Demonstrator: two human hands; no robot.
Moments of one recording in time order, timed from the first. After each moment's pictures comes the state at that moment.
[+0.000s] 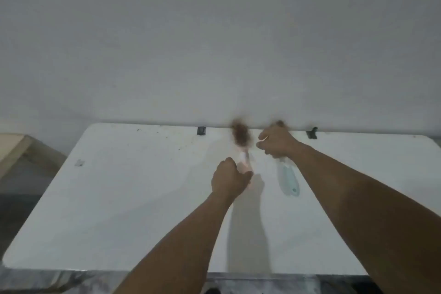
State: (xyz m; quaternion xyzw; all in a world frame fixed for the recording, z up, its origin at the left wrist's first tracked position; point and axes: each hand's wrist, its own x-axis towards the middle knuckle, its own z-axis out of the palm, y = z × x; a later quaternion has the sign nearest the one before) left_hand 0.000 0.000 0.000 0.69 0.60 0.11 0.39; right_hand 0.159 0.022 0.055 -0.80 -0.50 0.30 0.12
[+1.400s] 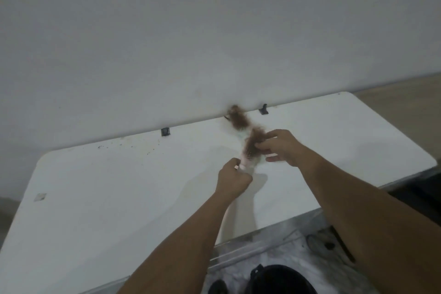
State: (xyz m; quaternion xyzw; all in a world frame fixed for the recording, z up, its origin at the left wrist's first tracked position) left_hand 0.013 -0.069 0.005 0.68 0.45 0.11 0.56; right_hand 0.173 -0.115 0.060 -0.77 -0.20 0.41 0.44
